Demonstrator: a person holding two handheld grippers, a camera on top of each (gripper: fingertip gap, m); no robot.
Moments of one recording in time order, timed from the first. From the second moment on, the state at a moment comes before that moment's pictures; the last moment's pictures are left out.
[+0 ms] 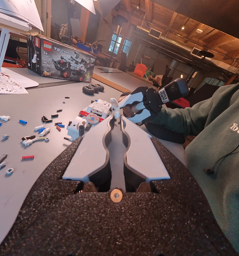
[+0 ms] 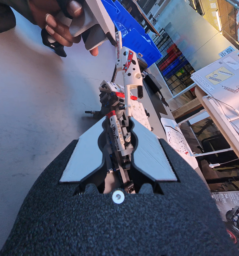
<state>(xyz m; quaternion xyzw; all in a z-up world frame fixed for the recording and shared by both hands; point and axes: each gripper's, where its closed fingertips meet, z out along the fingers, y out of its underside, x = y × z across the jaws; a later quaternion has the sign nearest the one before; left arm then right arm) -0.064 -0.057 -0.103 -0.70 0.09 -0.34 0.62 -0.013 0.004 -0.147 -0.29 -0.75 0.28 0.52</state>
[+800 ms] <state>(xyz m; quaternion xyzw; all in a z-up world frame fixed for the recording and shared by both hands) -0.057 -0.055 -0.144 -0.78 0.15 -0.26 0.55 -0.011 0.025 -0.142 -0.31 -0.73 0.27 0.54</state>
